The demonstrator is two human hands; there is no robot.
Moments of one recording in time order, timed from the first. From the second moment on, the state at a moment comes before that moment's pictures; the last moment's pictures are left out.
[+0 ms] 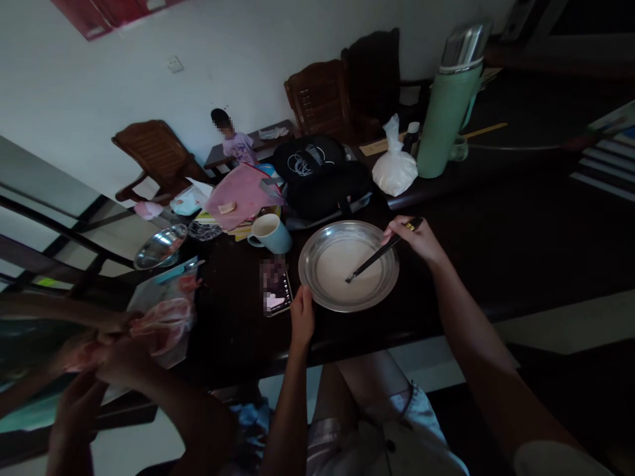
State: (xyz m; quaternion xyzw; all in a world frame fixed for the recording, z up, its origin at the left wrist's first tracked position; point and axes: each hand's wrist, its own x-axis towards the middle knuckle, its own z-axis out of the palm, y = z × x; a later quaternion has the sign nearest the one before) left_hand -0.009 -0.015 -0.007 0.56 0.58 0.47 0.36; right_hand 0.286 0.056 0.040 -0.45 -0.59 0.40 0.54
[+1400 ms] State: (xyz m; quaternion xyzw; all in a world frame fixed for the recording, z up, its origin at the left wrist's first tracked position) left_hand -0.010 -0.013 -0.006 0.57 0.58 0.46 0.35; right_hand 0.278 0.058 0.037 -0.42 -0.61 0.41 0.52
